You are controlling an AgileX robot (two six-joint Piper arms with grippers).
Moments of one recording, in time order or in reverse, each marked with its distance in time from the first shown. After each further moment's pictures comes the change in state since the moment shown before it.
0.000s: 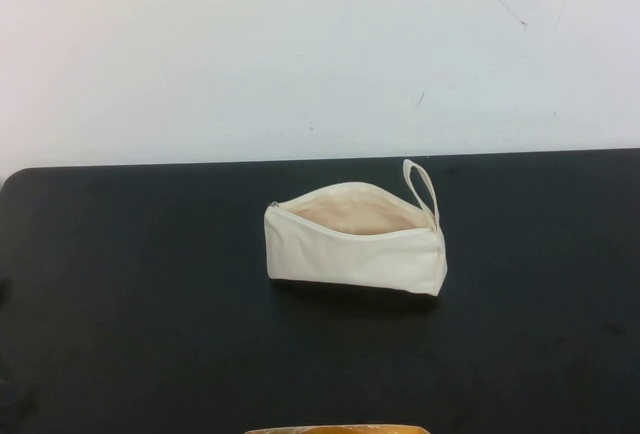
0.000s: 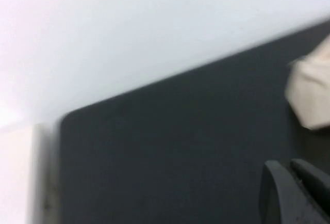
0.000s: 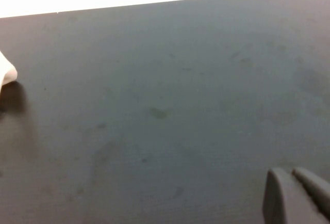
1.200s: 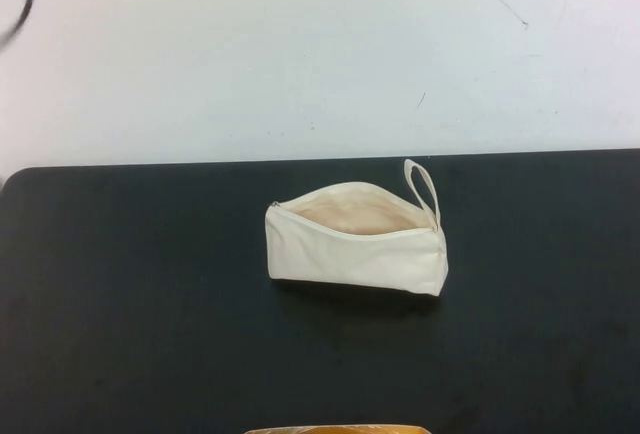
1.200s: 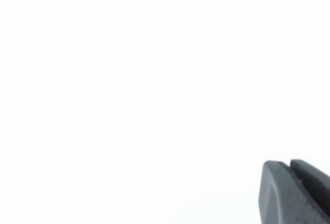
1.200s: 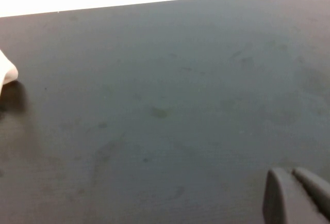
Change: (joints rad) right arm 0.000 0.000 0.000 0.000 0.000 0.000; left arm -0.065 0.597 -0.965 0.002 0.064 0.041
